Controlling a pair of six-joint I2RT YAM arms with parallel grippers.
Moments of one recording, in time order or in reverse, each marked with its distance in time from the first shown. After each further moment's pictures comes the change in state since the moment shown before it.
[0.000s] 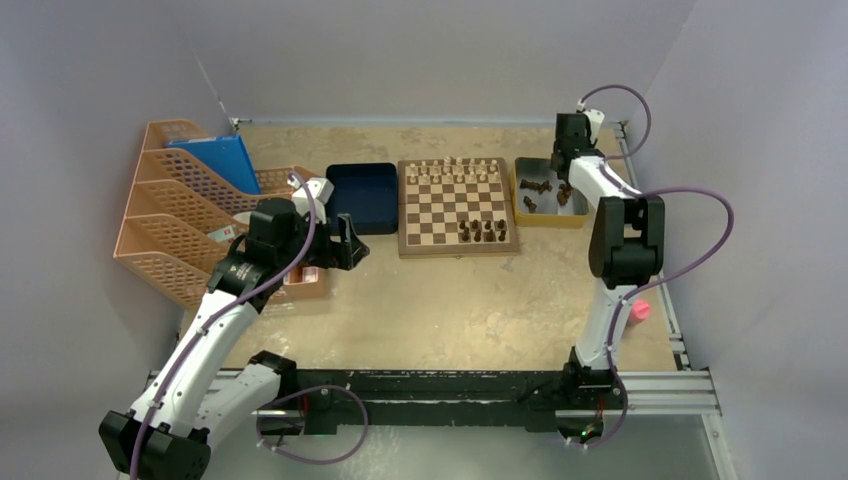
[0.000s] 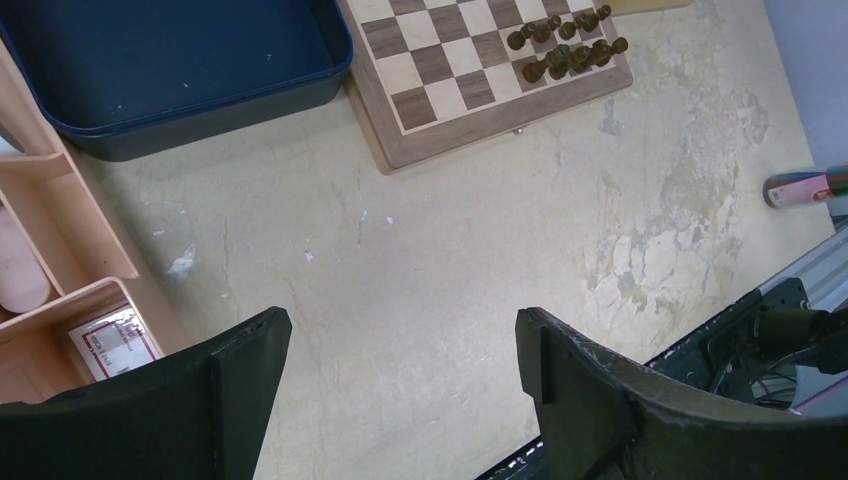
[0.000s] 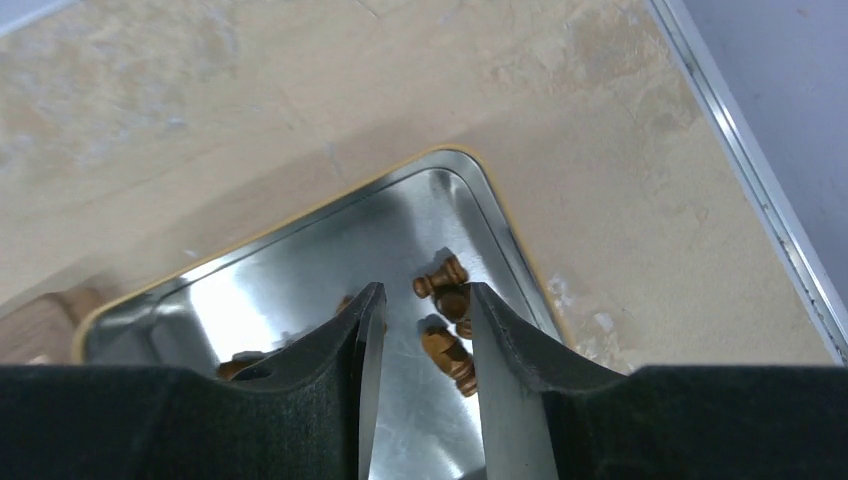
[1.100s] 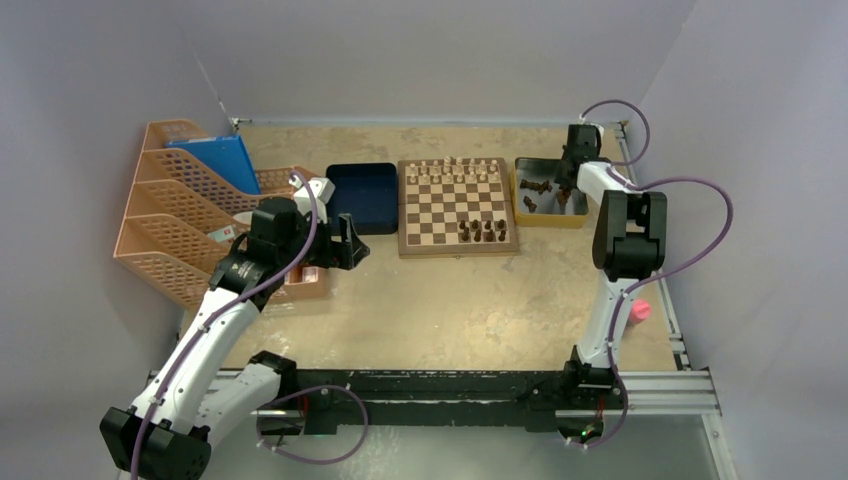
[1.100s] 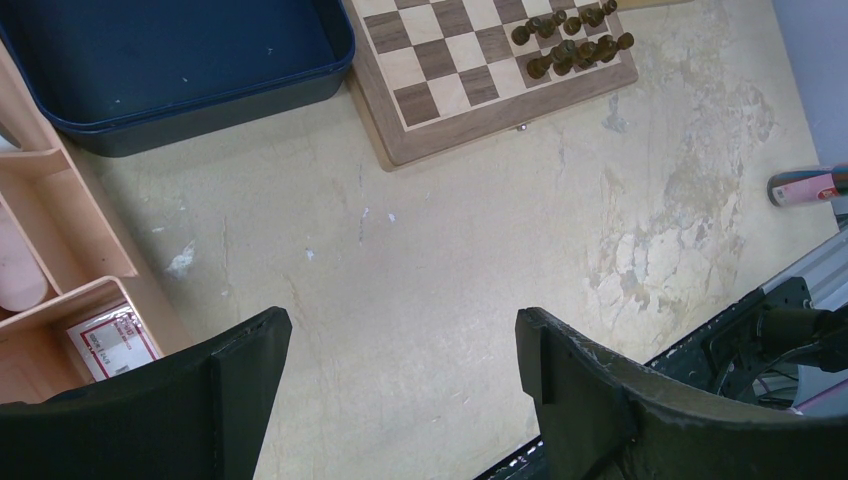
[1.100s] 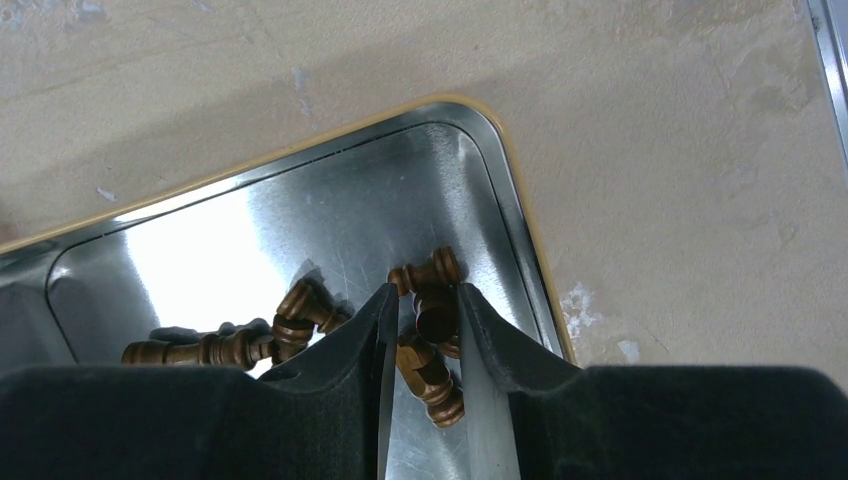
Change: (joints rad) left arm 0.000 0.015 0.000 0.000 -0.001 0.000; right arm -0.098 0.085 -0.034 0.015 -0.227 -0.085
